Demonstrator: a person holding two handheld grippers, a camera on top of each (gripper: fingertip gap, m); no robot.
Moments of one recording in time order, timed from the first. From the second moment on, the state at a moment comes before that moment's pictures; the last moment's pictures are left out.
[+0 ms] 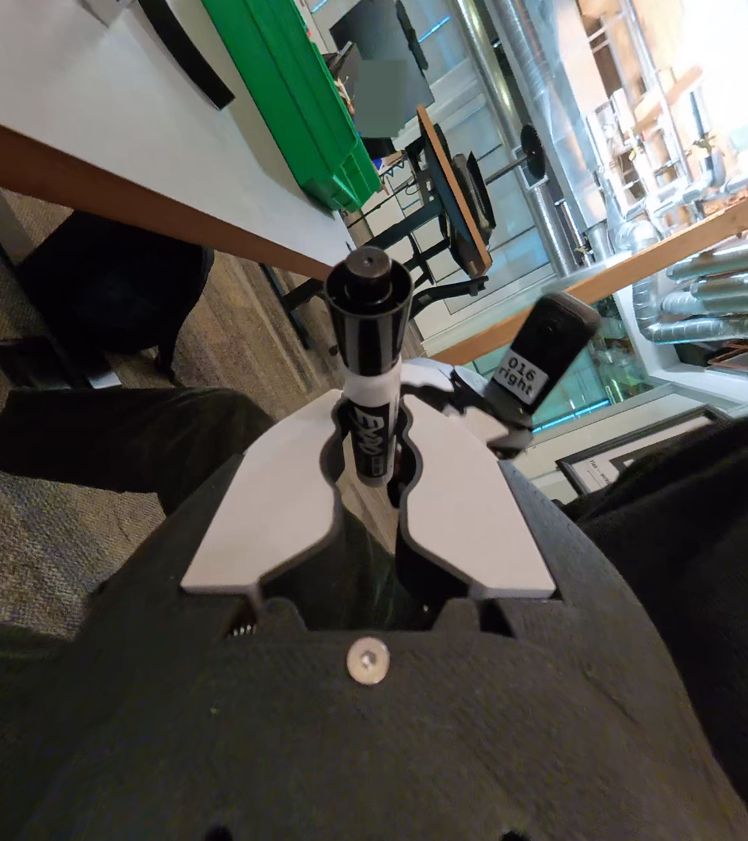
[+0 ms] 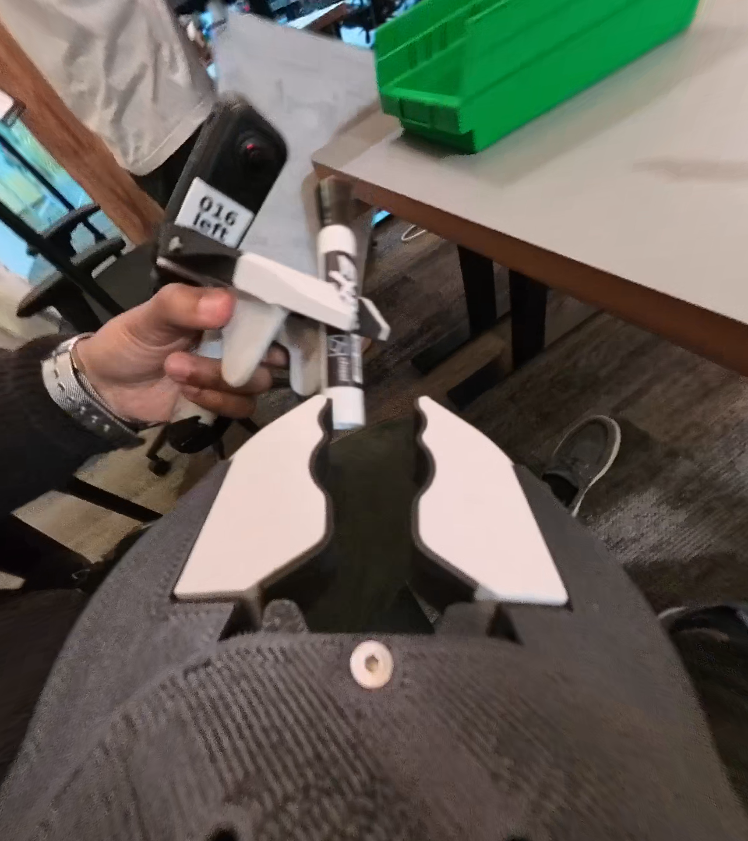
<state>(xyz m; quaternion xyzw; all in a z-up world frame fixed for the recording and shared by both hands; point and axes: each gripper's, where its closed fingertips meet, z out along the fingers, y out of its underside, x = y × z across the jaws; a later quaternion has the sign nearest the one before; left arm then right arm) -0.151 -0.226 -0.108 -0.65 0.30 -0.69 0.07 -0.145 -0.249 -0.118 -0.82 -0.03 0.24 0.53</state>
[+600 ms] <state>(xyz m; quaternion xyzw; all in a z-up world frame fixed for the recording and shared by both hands) -0.014 -0.065 -0.099 -0.66 0.48 -0.42 0.39 0.021 -0.170 -0.033 -0.72 -0.01 0.17 0.67</state>
